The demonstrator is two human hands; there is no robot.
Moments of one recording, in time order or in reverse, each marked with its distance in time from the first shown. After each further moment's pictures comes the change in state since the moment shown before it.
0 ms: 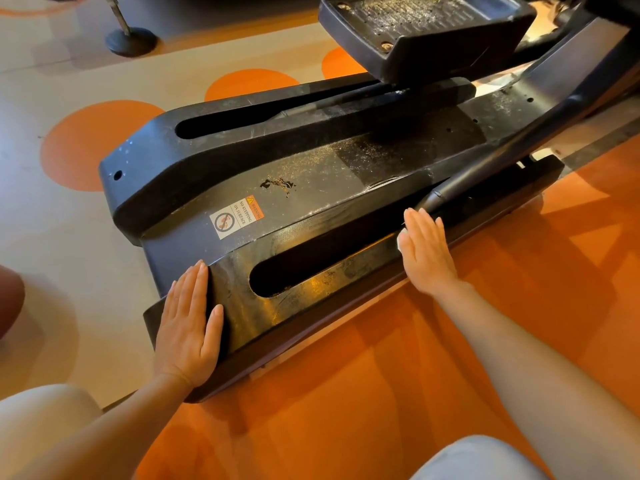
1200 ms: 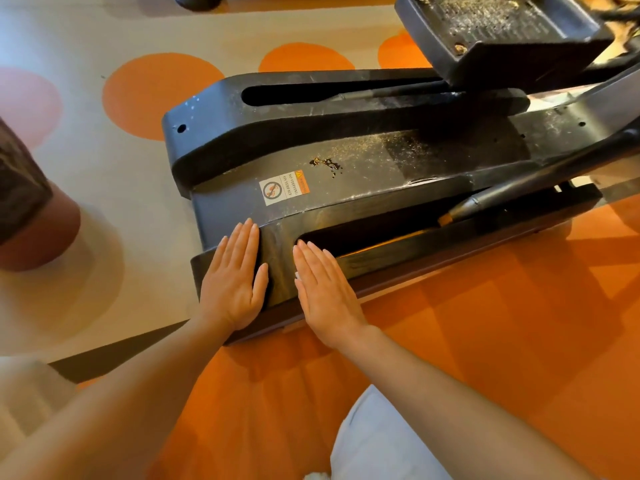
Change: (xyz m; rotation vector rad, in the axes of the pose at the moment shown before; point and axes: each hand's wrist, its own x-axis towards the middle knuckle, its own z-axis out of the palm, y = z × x) left_hand 0.002 0.006 -0.009 0.123 -0.076 -0.007; right_hand -0.083 -0.200 0.052 -0.020 -0.173 -0.456
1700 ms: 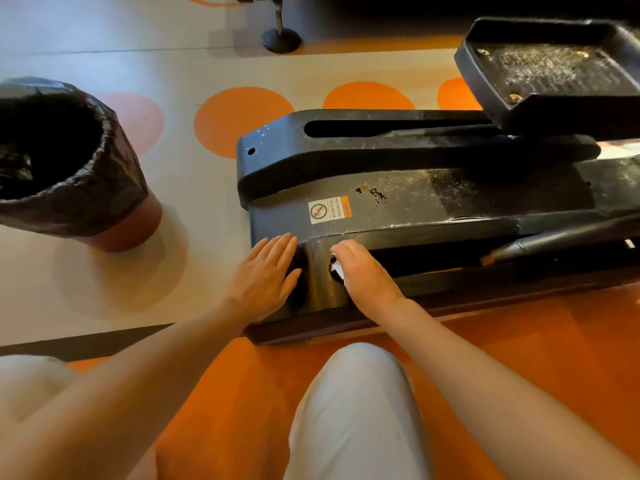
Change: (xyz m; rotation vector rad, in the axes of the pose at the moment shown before) left_hand 0.005 0.010 -0.051 0.259 -0.122 -0.008; right_hand 0.047 0.019 -0.048 0.137 -0.029 -0.151
